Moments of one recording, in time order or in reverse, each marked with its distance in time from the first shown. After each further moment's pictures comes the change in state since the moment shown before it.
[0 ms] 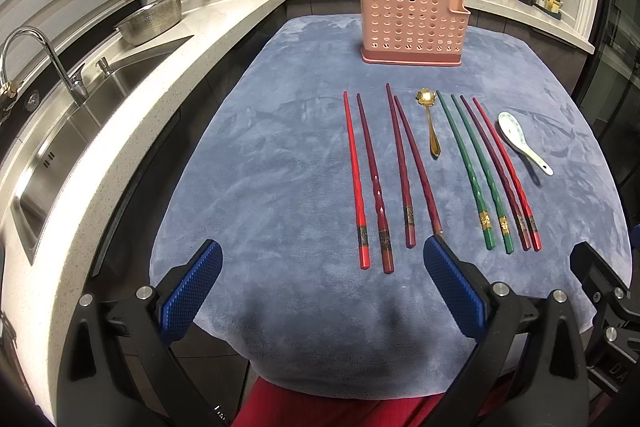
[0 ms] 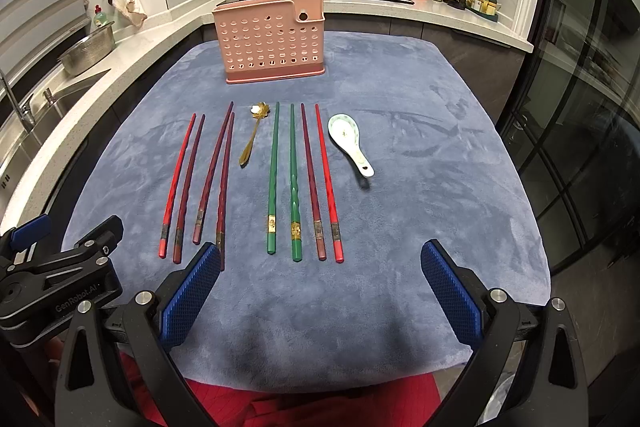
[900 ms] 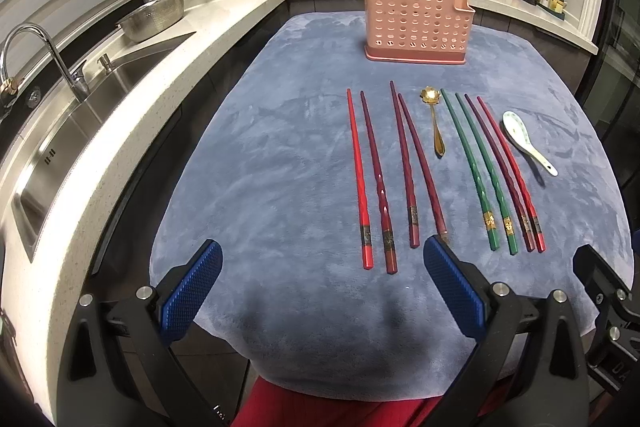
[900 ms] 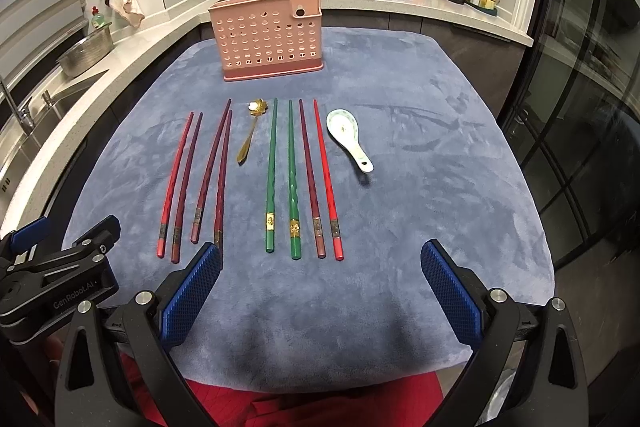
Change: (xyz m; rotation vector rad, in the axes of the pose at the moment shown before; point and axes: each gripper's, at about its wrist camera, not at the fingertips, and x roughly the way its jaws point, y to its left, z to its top) left arm 0.005 0.004 -0.001 -0.006 0.010 0.005; right arm 0.005 -0.002 0.000 0.015 0.013 0.007
